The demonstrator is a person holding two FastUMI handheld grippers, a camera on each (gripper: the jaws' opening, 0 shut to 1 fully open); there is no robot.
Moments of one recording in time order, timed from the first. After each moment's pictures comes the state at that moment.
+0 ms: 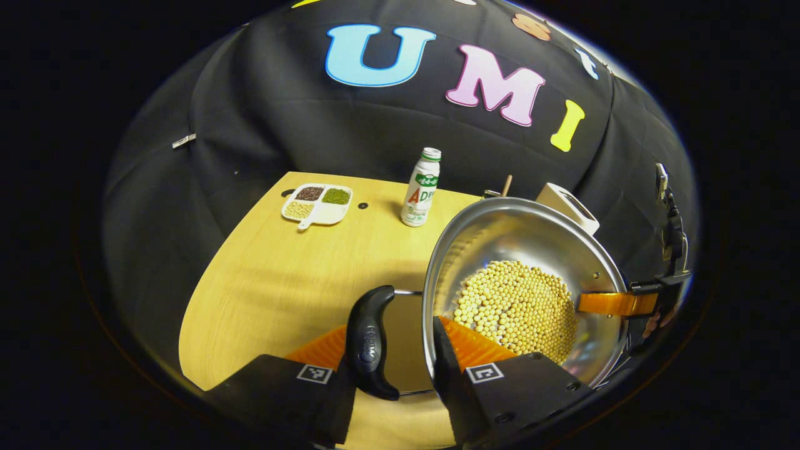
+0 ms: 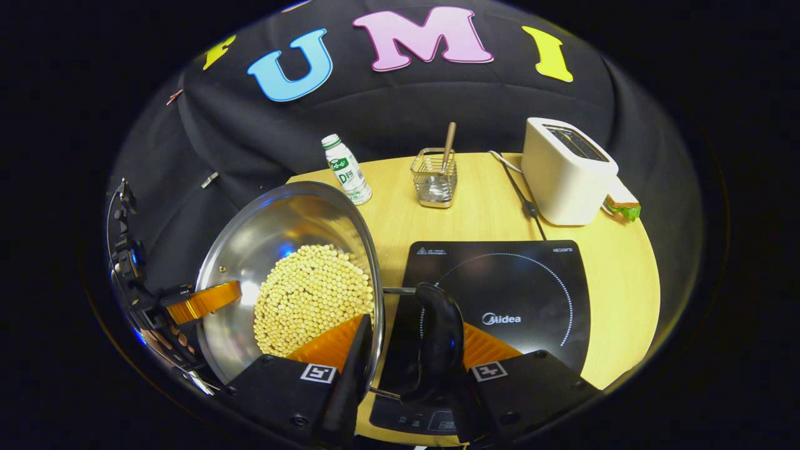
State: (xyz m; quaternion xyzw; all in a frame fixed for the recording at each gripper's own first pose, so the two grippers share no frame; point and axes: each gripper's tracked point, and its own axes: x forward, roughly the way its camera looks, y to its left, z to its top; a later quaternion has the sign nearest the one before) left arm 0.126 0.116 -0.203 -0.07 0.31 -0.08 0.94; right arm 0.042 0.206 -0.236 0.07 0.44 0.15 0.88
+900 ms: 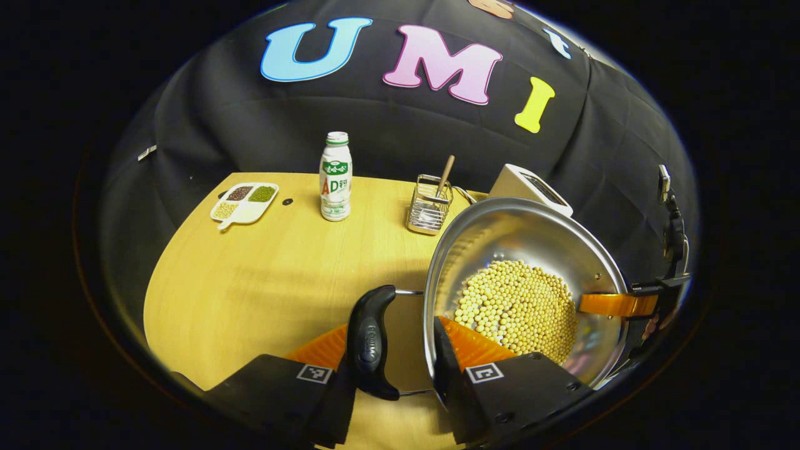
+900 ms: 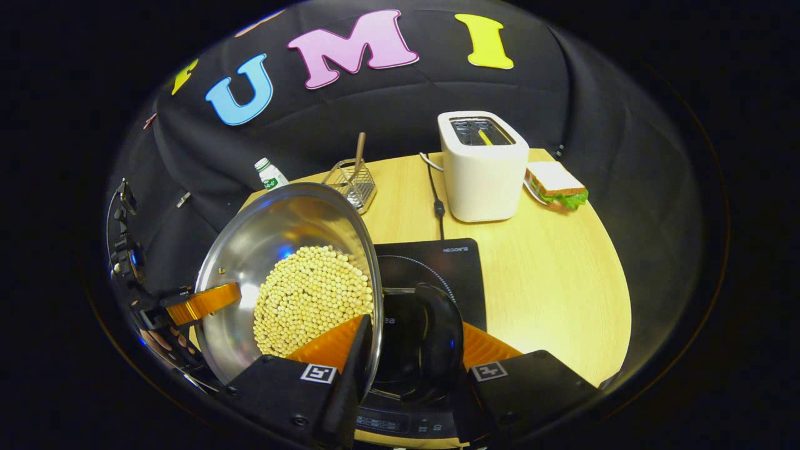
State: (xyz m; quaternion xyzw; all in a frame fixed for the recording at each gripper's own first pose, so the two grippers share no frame) left arm 0.153 -0.042 -0.220 -0.07 0.32 -0.12 0.94; right arm 0.059 0.057 -0.251 0.08 0.45 0.09 0.89
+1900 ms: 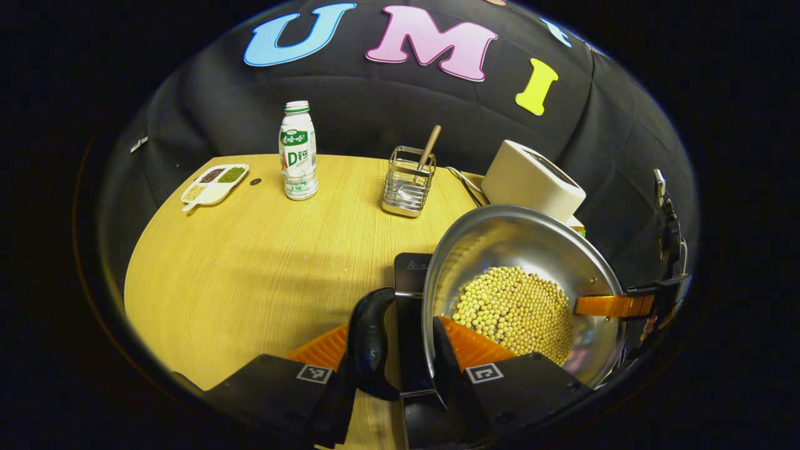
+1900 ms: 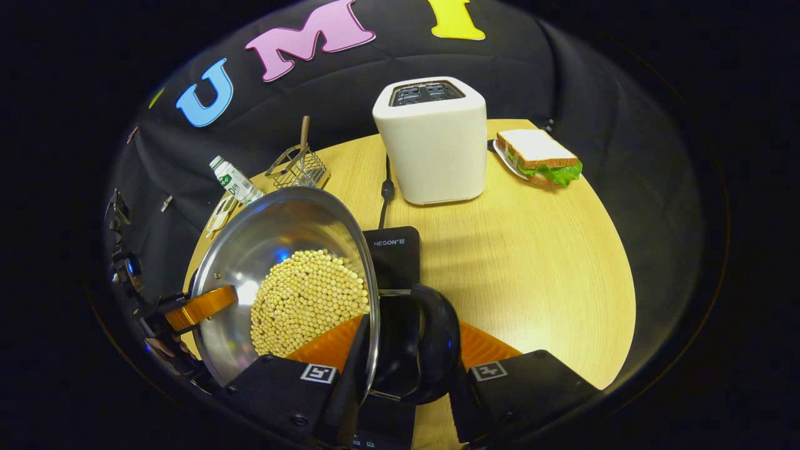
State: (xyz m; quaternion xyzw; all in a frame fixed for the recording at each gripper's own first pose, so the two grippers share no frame) left arm 0.185 -0.106 -0.270 -0.07 0.34 -0.12 0.93; right arm 0.083 -0.002 -0.310 0.09 0.49 0.08 0.86
